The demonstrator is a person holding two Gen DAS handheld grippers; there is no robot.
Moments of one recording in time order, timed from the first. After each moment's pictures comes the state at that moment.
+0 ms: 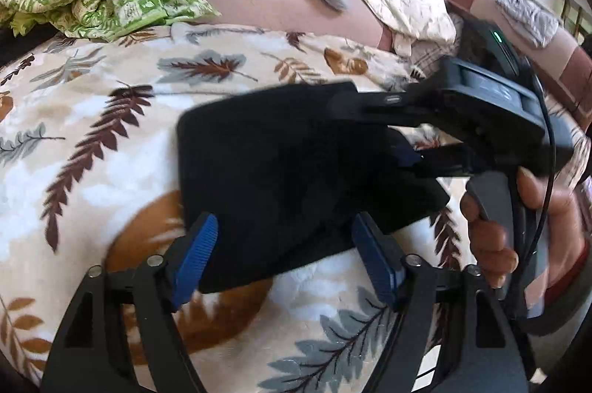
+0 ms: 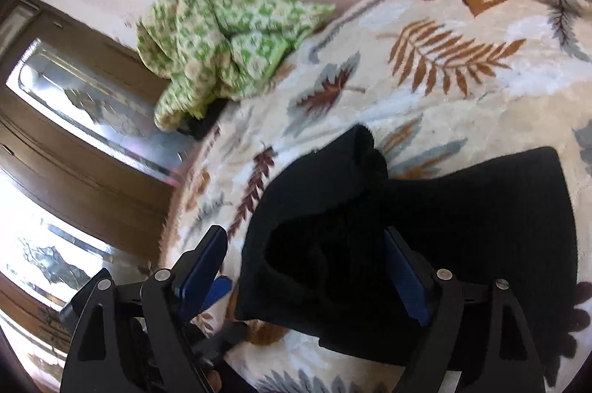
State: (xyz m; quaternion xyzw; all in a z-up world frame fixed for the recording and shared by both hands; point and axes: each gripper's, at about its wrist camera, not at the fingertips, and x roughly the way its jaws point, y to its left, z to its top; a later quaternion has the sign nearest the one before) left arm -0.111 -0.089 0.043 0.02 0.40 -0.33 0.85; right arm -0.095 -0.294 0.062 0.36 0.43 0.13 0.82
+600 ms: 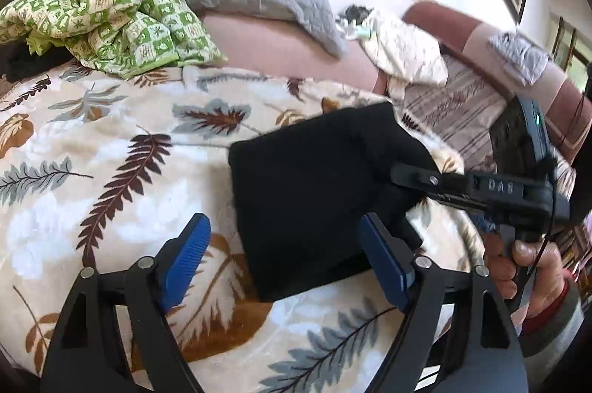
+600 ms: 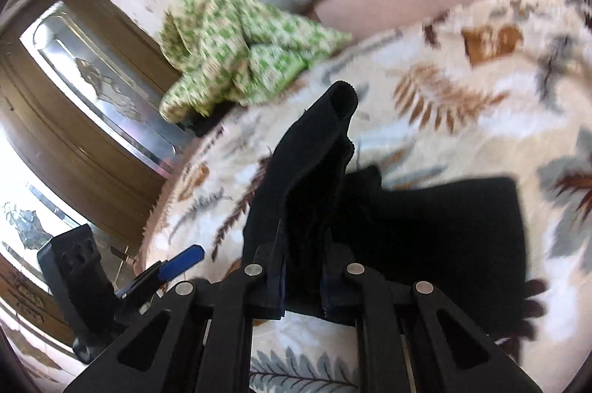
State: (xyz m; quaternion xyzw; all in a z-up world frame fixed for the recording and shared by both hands) left arm -0.111 -0.060 0.099 -0.04 0.35 -0.33 0.87; right arm -0.139 -0.295 0.111 0.29 0.38 0.12 0.87
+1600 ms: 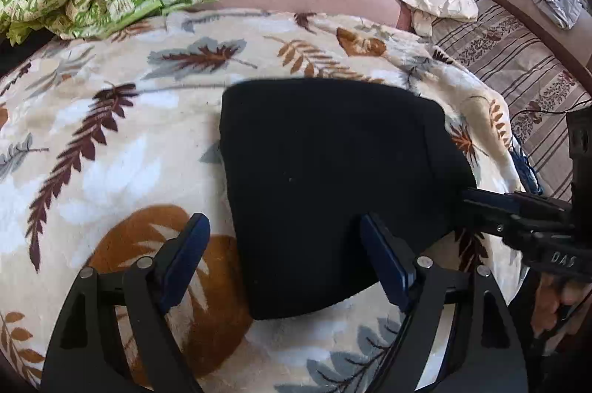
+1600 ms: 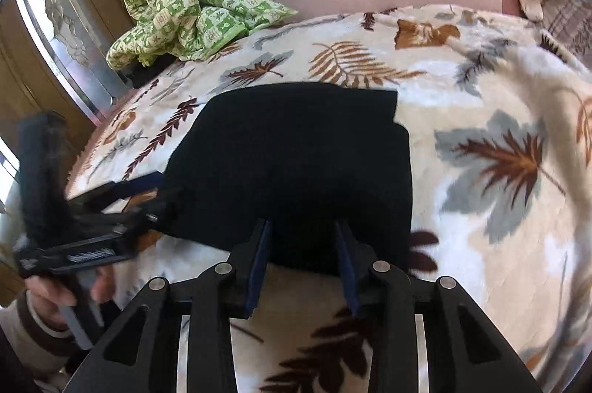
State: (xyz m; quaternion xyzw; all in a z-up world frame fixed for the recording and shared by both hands) left arm -0.092 -0.129 0.038 0.05 0.42 -0.29 0.86; right arm -0.187 -0.313 0.068 0.16 0.45 0.04 0.88
